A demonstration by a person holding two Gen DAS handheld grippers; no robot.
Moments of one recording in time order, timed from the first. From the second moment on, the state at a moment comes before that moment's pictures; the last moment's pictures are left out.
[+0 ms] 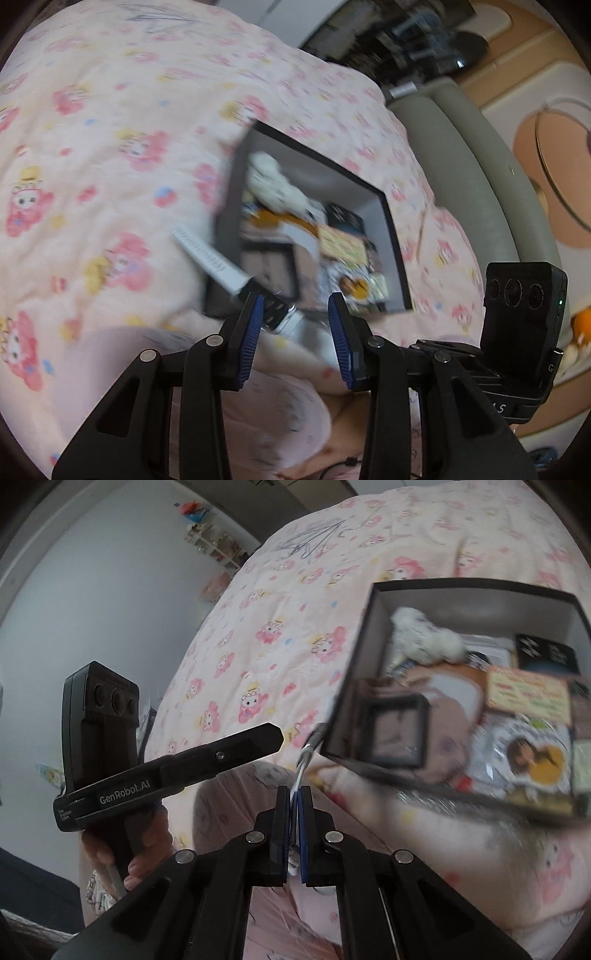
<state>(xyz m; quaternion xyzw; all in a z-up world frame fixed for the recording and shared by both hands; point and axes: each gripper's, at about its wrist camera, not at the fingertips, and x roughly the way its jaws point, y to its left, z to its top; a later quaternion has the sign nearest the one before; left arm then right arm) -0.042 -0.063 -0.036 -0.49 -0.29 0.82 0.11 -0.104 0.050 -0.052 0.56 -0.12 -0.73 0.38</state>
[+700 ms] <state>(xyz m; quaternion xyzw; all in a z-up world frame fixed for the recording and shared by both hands) -0.032 -0.026 -0.061 -0.53 -0.23 0.82 0.03 -0.095 0.087 -0.142 0.63 -0.14 -0.70 0.32</state>
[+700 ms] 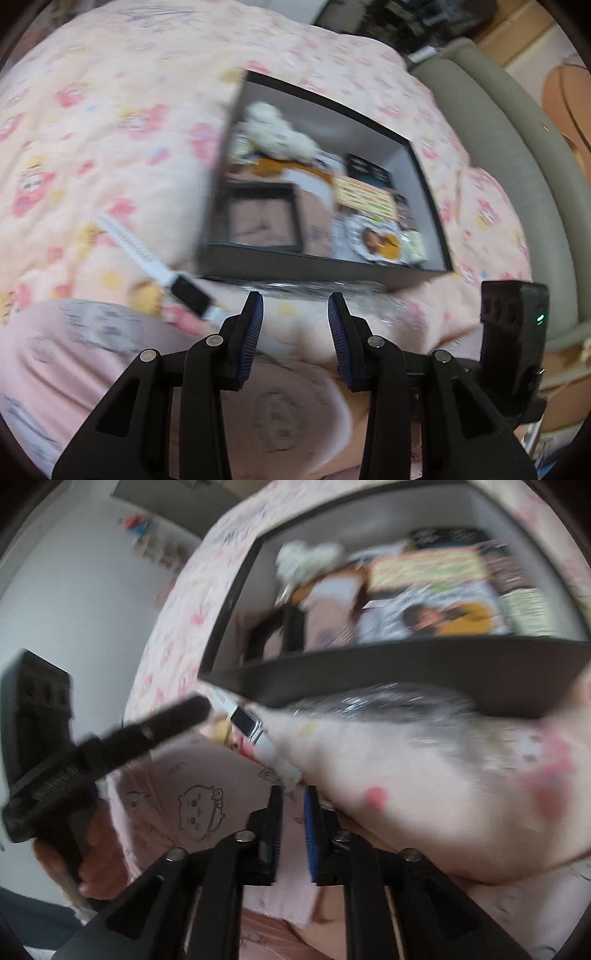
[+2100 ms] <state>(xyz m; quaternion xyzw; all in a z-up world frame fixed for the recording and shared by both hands) -0.091 0.016 -0.150 -0.60 -0.23 0.76 0.01 -0.138 0.190 -0.177 0.59 -0.27 -0.74 0.17</state>
